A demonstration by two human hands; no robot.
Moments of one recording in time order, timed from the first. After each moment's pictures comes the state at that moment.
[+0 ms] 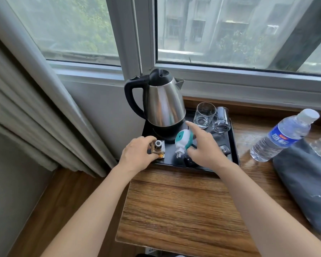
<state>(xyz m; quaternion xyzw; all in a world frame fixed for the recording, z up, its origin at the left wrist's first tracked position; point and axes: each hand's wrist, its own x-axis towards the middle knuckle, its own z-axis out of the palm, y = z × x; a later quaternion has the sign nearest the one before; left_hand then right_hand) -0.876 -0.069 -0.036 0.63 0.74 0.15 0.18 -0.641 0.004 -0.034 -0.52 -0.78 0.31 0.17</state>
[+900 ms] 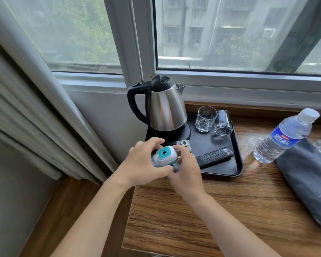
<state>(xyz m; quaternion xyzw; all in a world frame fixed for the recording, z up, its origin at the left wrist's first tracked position) -0.870 -0.107 0.016 0.67 0.66 0.23 0.27 -0.700 -0.086 -0.050 -0.51 -0.72 0.30 0.36</state>
